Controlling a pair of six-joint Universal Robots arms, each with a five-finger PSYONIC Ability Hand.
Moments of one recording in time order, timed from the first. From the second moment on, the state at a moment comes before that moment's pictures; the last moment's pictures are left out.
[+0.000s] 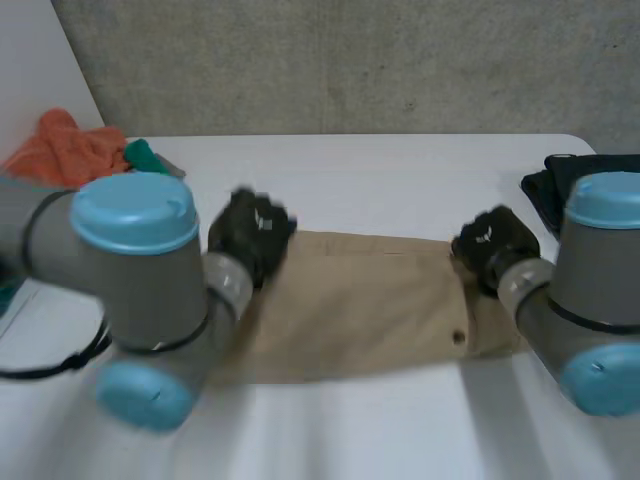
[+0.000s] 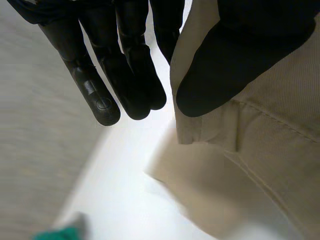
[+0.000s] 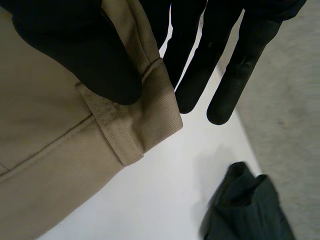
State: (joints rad) left arm 4.05 -2.06 -1.36 3.23 -1.73 3.83; right arm 1.97 -1.11 1.52 -0.06 1.60 2.31; left_hand 1.14 1.20 1.20 1.20 1.01; right_hand 1.09 1.18 1.20 1.20 1.02
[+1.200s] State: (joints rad) left arm 4.04 -2.01 -1.59 3.65 -1.78 3.71; right arm 1.74 -1.05 1.62 -0.05 1.36 2.65; left_hand 0.19 0.20 0.21 0.20 0.05; right_hand 1.04 1.15 1.15 1.17 0.94
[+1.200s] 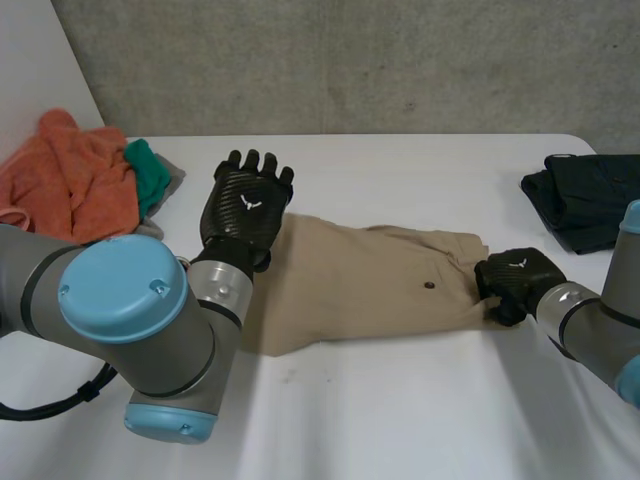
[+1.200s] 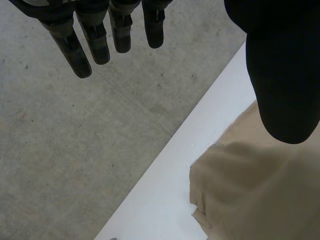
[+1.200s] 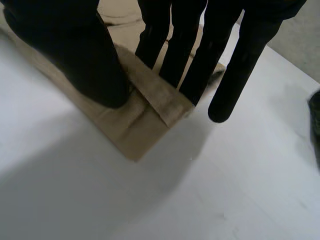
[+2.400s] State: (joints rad) left arm 3.99 -2.04 -1.38 3.50 -1.68 3.40; right arm 1.96 -1.25 1.54 -0.13 1.21 3.11; left_hand 0.19 0.20 0.21 0.20 0.05; right_hand 0.23 0.21 0.22 0.22 0.05
